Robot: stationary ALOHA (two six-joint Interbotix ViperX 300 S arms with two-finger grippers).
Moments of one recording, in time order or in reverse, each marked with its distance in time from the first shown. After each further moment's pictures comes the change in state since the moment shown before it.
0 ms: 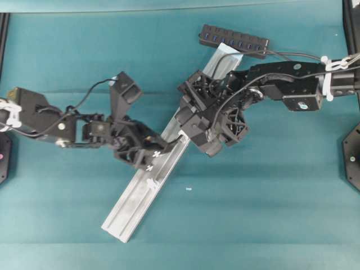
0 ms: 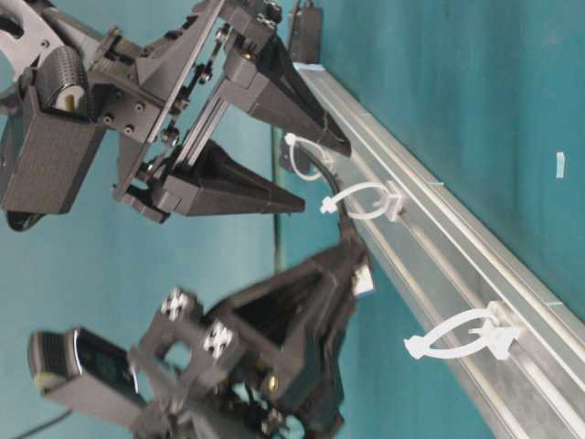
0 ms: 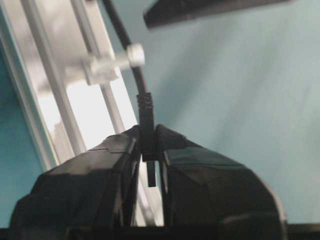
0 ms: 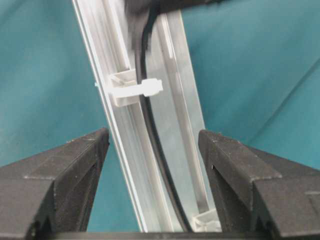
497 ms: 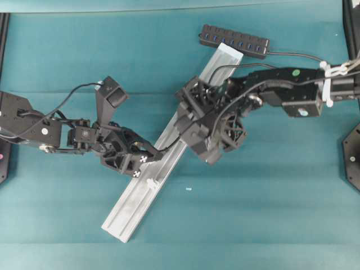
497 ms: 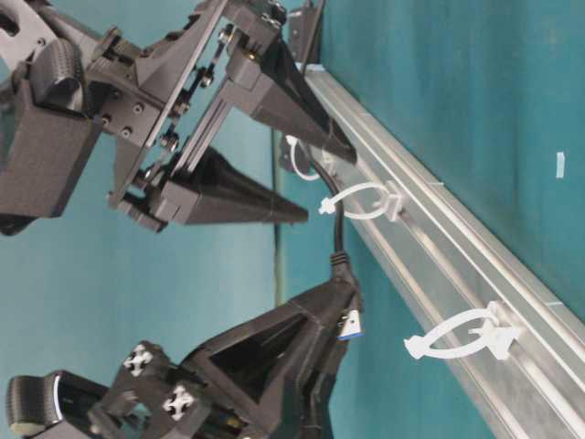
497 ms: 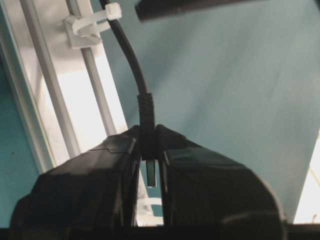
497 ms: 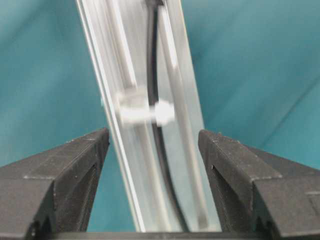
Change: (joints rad) left arm -0.034 -0.083 0.055 0.000 0.000 -0.060; right arm 0.055 0.003 -0.006 0.002 -0.040 0.000
